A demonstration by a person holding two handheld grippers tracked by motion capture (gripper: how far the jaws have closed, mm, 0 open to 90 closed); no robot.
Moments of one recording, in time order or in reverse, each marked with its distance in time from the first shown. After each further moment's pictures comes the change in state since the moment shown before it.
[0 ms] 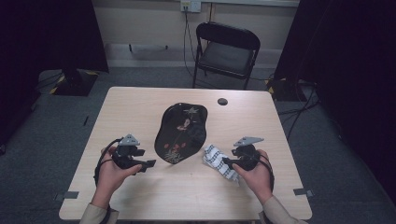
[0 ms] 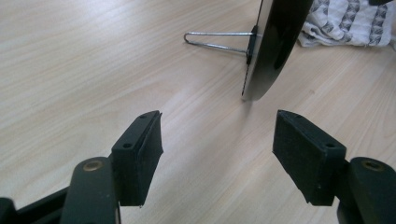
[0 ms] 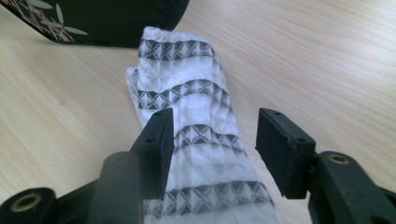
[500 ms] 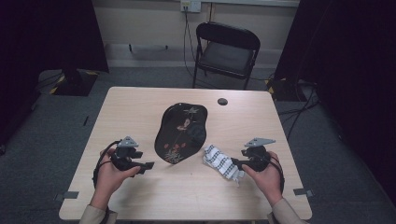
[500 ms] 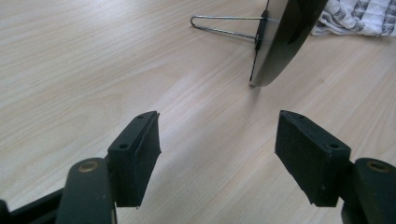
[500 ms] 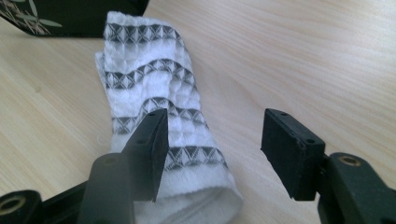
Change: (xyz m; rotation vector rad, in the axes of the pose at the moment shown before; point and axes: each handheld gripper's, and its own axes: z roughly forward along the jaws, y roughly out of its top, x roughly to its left) left arm 0.004 -0.008 0.002 0.012 0.000 -0.025; right arm -0.022 -0.017 -0.012 -0.003 -0.018 0.030
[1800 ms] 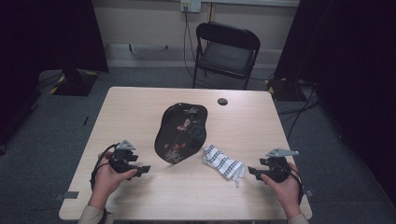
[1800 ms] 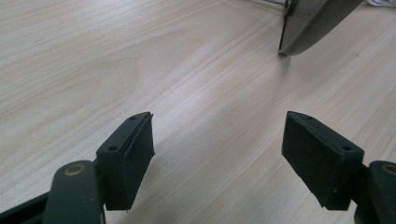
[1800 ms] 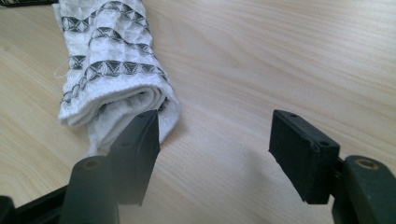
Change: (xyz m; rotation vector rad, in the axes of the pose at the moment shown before) left arm 0.016 -0.018 0.010 0.051 0.012 -0.023; right arm -0.035 -0.053 -0.027 -0.028 -0.013 0.081
